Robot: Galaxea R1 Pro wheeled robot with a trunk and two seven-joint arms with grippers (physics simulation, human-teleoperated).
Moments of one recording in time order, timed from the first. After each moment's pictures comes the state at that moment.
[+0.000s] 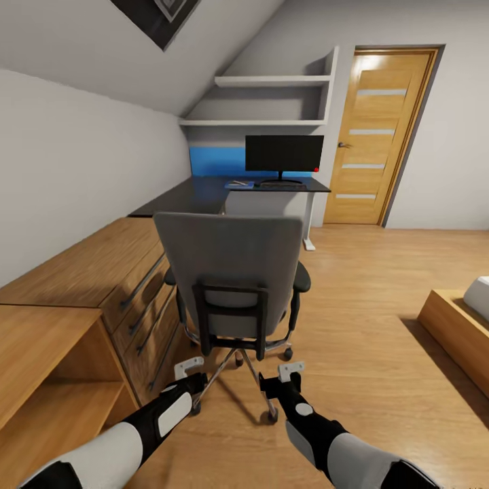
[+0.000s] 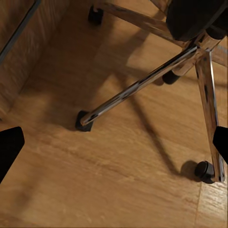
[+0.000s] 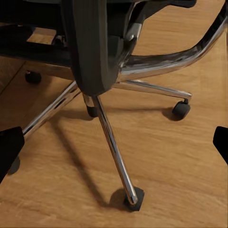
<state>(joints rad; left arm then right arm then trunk) -0.71 -0.02 -0.76 -0.38 1.06 0.01 0.37 -0.71 0.14 0.69 -0.17 -0.51 -0.31 -0.12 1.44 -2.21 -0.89</state>
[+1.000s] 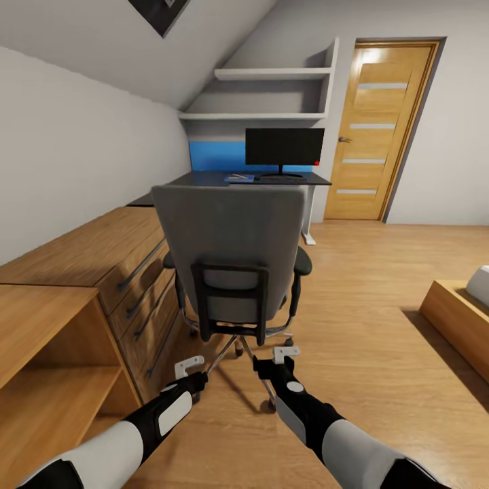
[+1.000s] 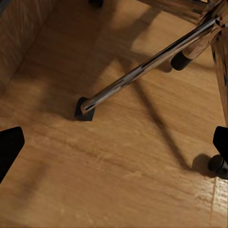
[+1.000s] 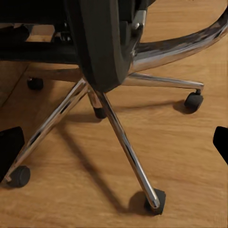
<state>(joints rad) -0.72 -0.03 -0.76 -0.37 1.06 0.00 0.36 -0.73 0.14 0.65 -0.35 -0.56 -0.15 -0.20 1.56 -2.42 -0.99</state>
